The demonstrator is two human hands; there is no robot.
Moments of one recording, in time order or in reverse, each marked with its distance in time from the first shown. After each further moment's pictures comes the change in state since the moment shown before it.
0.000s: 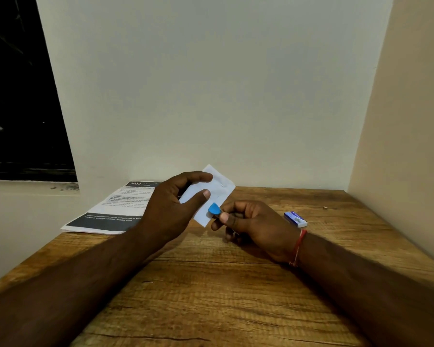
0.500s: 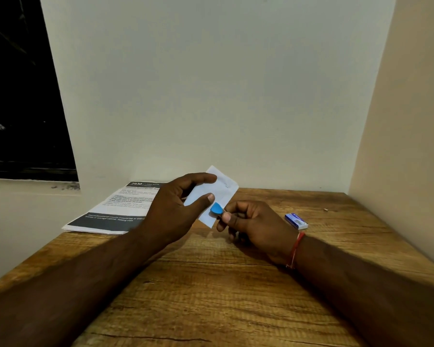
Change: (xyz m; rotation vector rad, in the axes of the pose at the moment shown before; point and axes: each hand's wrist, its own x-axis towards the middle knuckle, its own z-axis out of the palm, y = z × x) left_hand 0.000 0.003 0.001 0.053 -0.027 0.032; right_hand 0.002 0.002 0.002 -0.122 0.102 -0.058
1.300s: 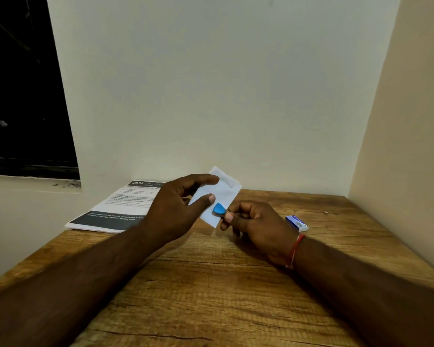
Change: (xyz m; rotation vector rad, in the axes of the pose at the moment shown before) left_hand 0.003 -0.003 -0.008 0.049 -0.039 -0.005; right_hand -0.001 -0.007 0.003 -0.053 0.073 0.022
